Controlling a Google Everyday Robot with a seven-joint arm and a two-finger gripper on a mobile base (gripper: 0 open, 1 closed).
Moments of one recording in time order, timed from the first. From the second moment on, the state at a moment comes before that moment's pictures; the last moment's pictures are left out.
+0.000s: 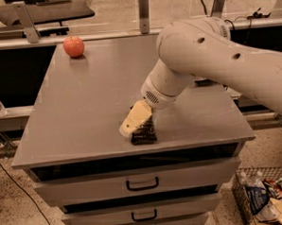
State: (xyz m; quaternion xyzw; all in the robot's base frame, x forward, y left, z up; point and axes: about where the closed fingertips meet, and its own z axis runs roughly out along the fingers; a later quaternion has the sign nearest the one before) arm 0.553 -0.024 0.830 -0.41 0.88 0.08 0.23
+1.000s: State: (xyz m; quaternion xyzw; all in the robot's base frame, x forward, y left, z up) arm 0.556 -0.019 0.827 -0.40 0.89 0.07 0.23
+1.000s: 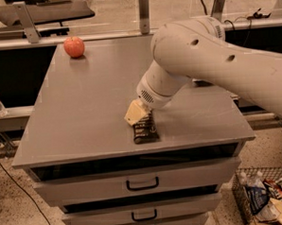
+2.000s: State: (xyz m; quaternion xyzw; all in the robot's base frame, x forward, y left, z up) arm 0.570 -0.018 0.852 -0.42 0.87 0.05 0.25
